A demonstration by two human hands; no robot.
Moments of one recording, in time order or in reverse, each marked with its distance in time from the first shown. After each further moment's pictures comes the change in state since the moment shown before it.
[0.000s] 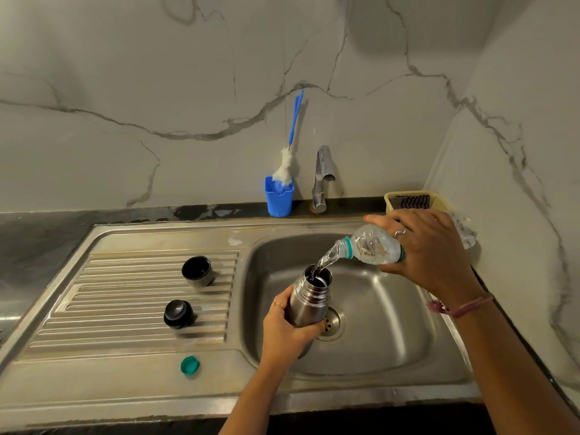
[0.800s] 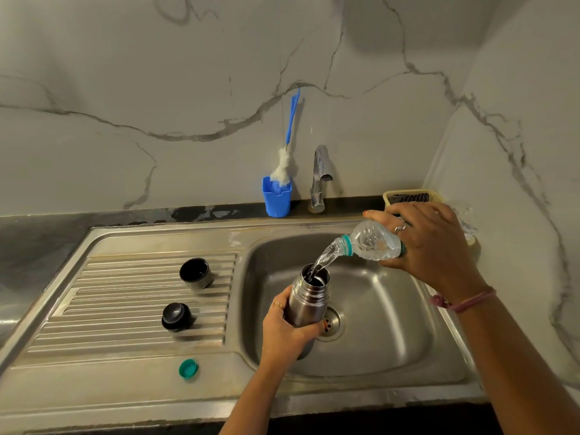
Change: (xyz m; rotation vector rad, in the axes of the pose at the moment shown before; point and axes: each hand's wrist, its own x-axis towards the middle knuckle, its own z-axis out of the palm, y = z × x) left_hand 0.003 0.004 0.002 -0.009 0.016 -0.052; right_hand 0.005 0.007 0.001 -0.080 0.018 -0.016
